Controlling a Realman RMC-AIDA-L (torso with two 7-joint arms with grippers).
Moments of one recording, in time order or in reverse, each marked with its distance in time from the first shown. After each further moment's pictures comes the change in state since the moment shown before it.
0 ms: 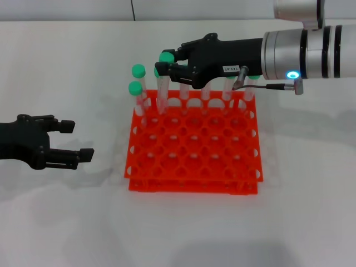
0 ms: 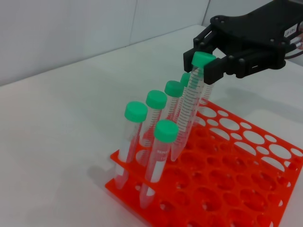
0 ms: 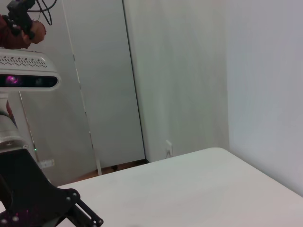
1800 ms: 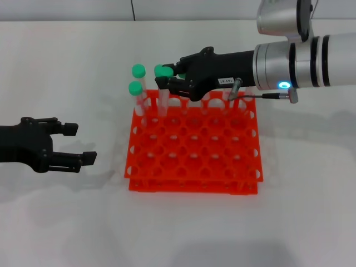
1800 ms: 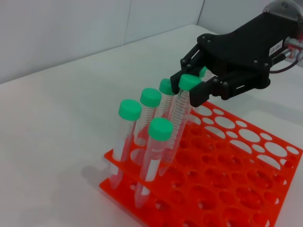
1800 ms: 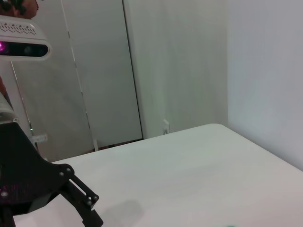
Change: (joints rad) left arm -0.002 -0.003 0.001 -0.023 0.000 -0.002 0.027; right arm 0.024 0.000 -0.065 0.051 0.000 0.056 0.001
